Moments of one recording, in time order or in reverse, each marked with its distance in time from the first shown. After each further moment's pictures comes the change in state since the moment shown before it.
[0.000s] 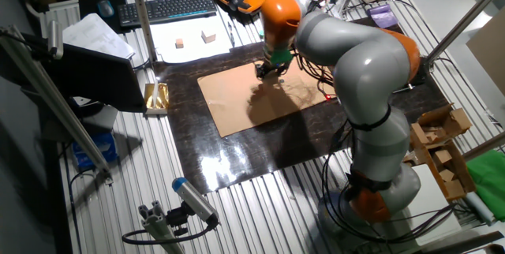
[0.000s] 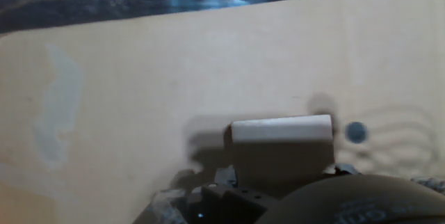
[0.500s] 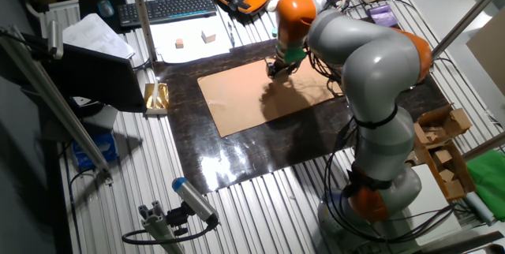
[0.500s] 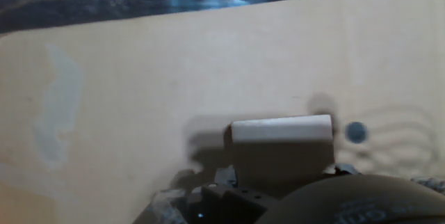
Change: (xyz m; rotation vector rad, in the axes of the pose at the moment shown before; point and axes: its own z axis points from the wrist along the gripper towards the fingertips) arm -0.001 -0.032 0.011 0.003 -0.005 0.026
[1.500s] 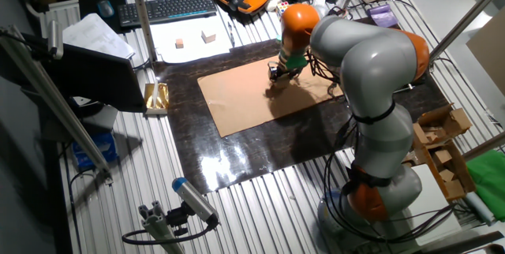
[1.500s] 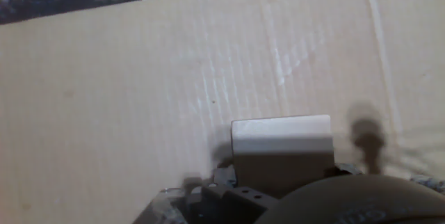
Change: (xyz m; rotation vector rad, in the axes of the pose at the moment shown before) arm -0.002 -0.014 0.043 -0.048 -0.017 0.043
